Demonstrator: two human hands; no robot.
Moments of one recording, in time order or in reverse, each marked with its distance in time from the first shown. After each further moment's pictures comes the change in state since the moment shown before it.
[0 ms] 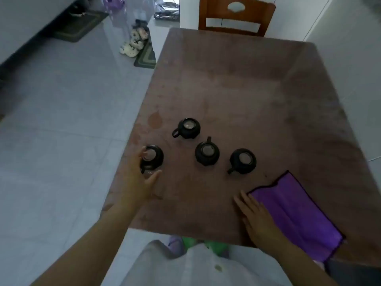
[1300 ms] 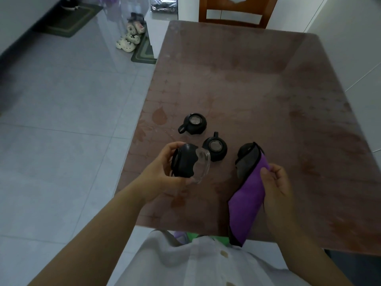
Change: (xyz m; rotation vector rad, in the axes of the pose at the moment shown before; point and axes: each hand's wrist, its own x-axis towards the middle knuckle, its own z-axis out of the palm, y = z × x) left_hand 0.003 0.043 -0.024 -0.653 -0.670 -0.081; right_hand 0.010 -0.107 -0.084 1.340 0.683 0.279
